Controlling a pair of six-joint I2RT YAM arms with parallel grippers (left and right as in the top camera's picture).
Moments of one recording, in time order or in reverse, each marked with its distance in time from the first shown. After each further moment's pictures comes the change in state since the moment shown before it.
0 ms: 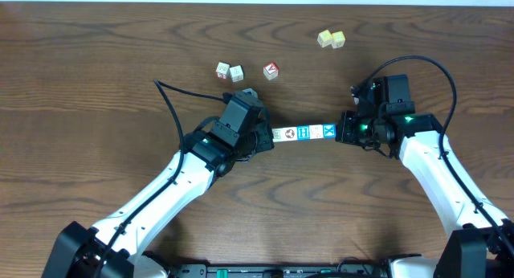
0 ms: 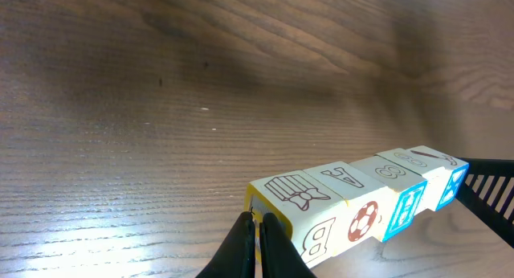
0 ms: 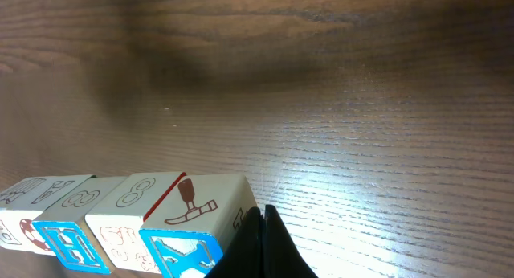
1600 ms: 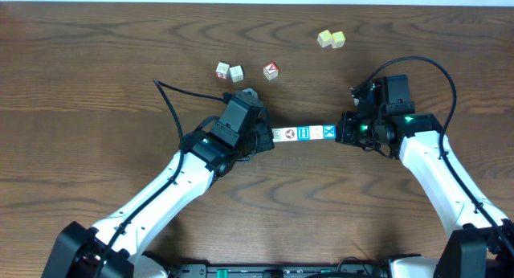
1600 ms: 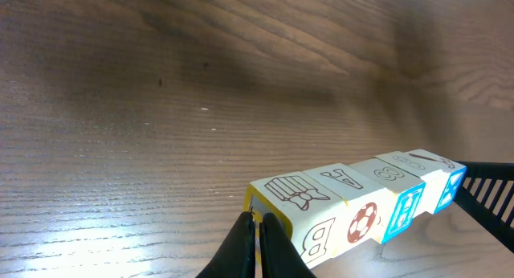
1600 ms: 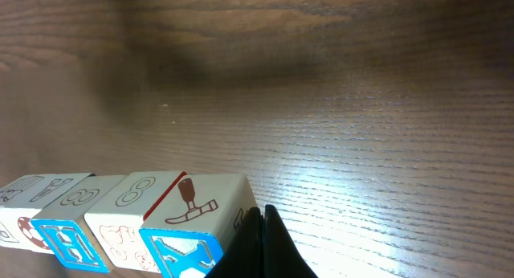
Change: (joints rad) left arm 0.000 0.000 0.000 0.000 0.000 -0.001; right arm 0.000 0.000 0.000 -0.011 0.000 0.004
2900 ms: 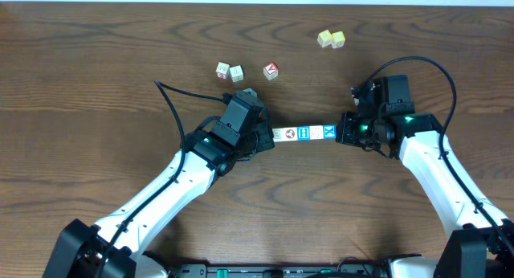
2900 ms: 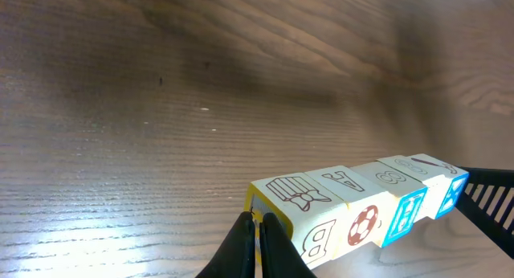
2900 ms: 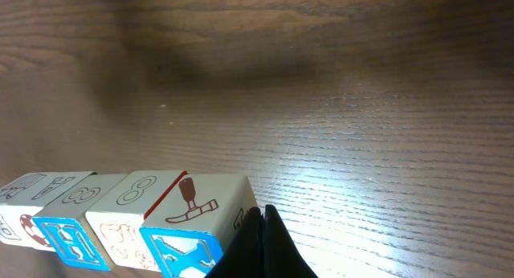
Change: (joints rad) left arm 0.000 0.011 0.000 0.008 -0.001 -0.021; right arm 0.000 0.000 0.000 0.000 0.006 -0.001
